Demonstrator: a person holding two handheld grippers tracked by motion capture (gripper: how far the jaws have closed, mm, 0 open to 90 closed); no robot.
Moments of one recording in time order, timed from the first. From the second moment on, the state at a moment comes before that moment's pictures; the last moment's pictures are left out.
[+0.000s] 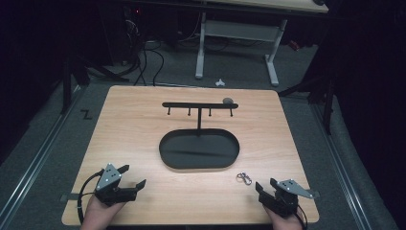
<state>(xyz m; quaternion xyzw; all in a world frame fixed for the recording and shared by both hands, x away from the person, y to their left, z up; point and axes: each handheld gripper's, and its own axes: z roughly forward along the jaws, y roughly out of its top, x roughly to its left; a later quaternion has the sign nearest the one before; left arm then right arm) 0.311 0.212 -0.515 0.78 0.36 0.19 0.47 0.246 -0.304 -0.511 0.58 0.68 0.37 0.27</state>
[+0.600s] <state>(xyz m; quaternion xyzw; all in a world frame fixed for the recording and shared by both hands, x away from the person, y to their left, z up) 0.312 0.207 -0.518 0.79 0.36 0.18 0.47 0.249 -0.305 -0.511 0.58 0.69 0.36 0.25</state>
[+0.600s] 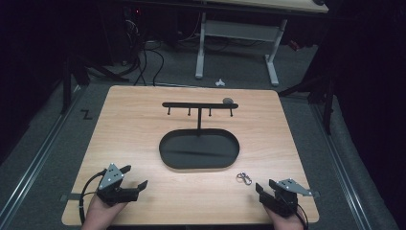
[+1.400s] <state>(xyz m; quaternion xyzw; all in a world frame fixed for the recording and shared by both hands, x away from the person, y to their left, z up) 0.314 0.210 -0.518 0.79 0.36 0.17 0.46 0.265 -0.301 -0.512 0.60 0.71 0.28 0.24</state>
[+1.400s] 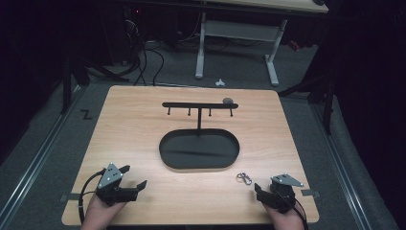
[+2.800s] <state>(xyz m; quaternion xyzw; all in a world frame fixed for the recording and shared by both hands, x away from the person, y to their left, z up) 0.316 0.215 -0.515 0.78 0.36 0.16 0.49 0.311 -0.287 -0.477 0.57 0.81 0.09 0.10</state>
